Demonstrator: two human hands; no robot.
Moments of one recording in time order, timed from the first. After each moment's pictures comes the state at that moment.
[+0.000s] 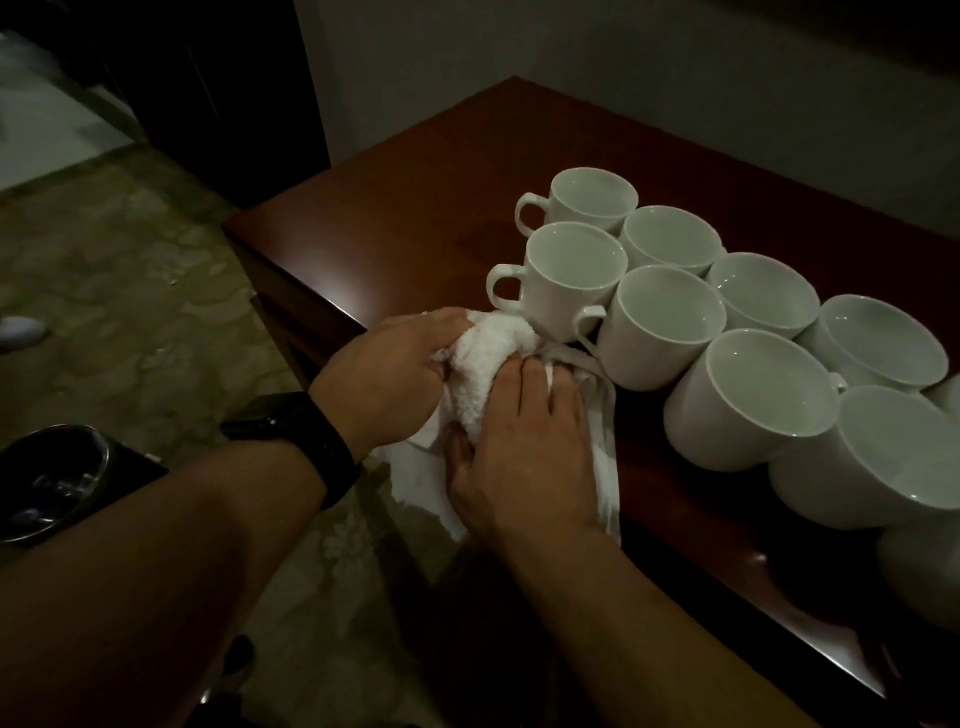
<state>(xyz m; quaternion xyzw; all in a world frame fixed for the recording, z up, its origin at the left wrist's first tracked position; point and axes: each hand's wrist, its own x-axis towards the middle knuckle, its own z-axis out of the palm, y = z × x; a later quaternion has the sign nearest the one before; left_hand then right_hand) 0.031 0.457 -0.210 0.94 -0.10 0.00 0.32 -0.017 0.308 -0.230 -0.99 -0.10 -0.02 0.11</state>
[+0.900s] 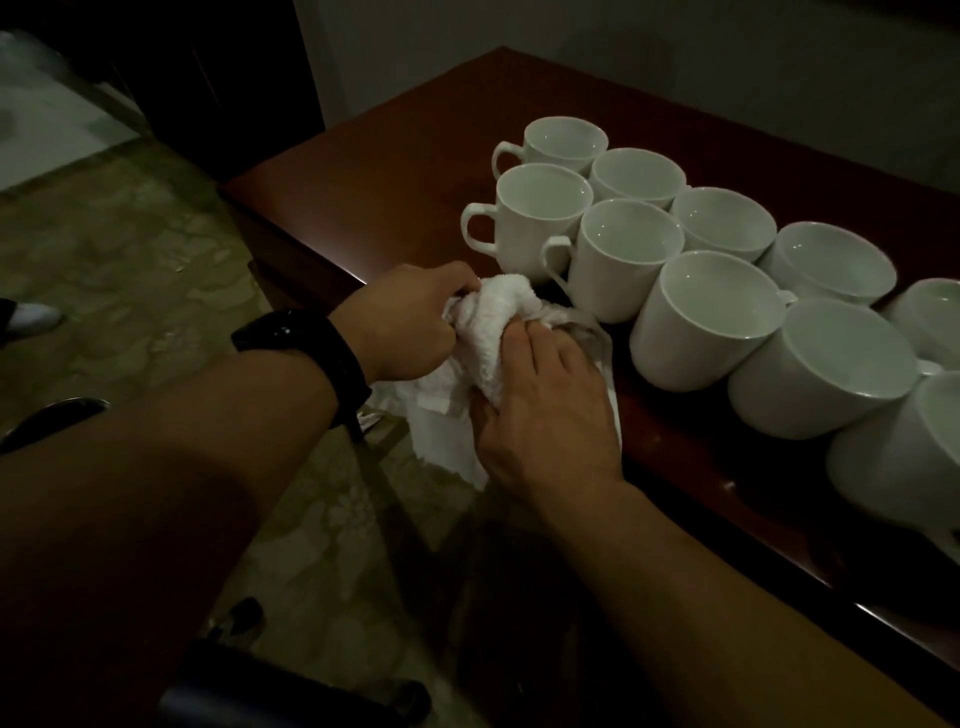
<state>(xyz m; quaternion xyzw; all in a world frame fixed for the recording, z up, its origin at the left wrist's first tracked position) 0.013 0.422 -0.189 0.97 -0.08 -0.05 0.23 -0.037 0.259 -0.234 -0.98 -0.16 -0.02 0.10</state>
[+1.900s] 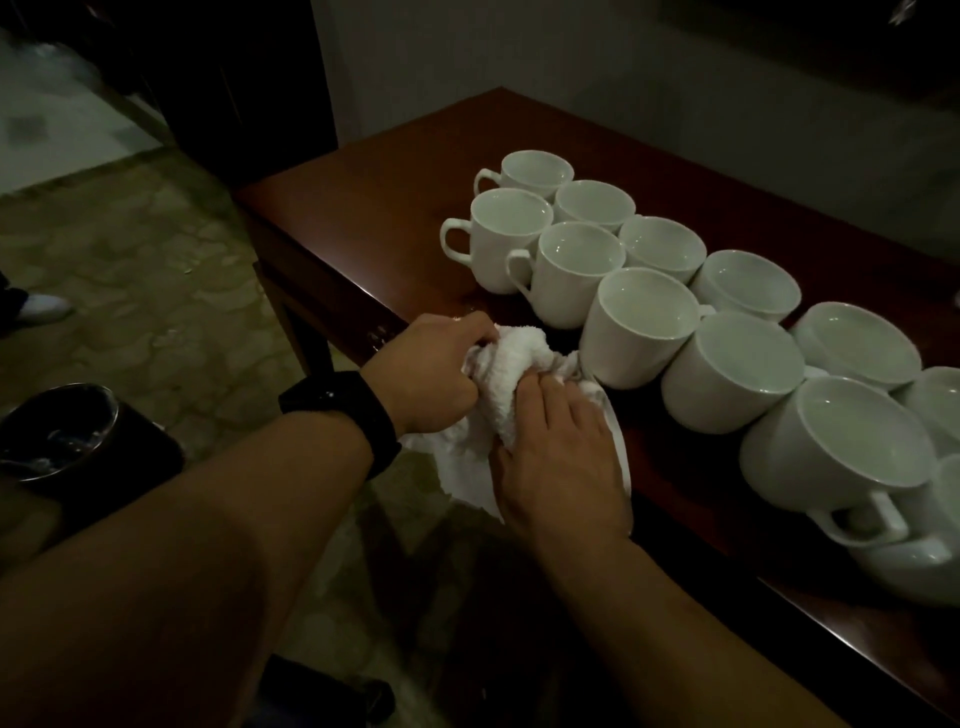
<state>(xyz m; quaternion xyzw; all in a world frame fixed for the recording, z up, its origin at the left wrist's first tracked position) -0.038 0.366 -0.193 0.95 -0.10 -0.04 0.29 -0.084 0.203 -0.229 -0.98 -0.17 0.01 0.04</state>
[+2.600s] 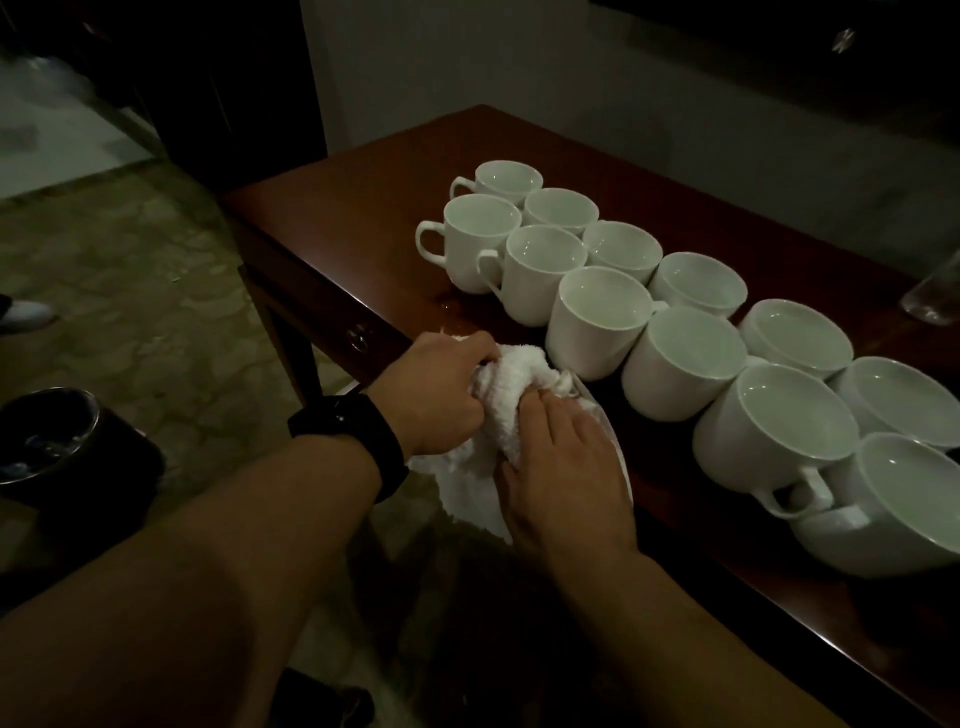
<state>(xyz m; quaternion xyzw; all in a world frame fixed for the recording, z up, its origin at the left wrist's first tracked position) -0.060 0.333 -0.197 0.95 -0.08 -0.04 0.29 -0.103 0.167 -0.231 -0.98 -0.17 -0.01 0.08</state>
